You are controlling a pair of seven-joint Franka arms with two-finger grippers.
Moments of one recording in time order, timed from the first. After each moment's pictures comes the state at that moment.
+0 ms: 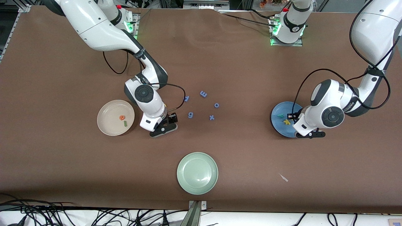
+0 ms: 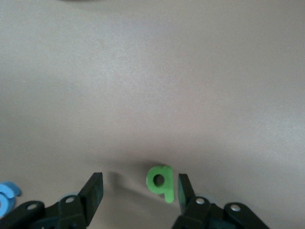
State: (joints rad) left arm 0.44 0.62 -0.62 -1.79 0.42 1.94 -0.42; right arm 0.27 0.75 0.27 -1.67 -0.32 2.52 0.32
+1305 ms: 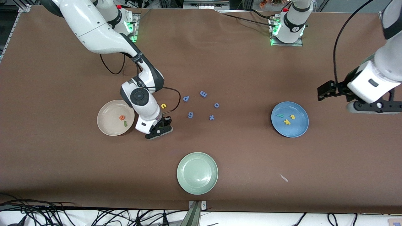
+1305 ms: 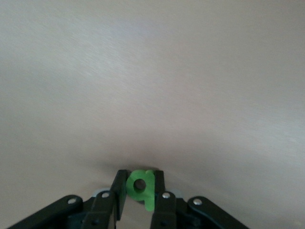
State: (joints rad) left arm 0.37 0.31 -0.62 -1.26 0.18 1.47 -0.18; right arm 0.26 0.74 0.22 -1.69 -0.32 2.50 0.25
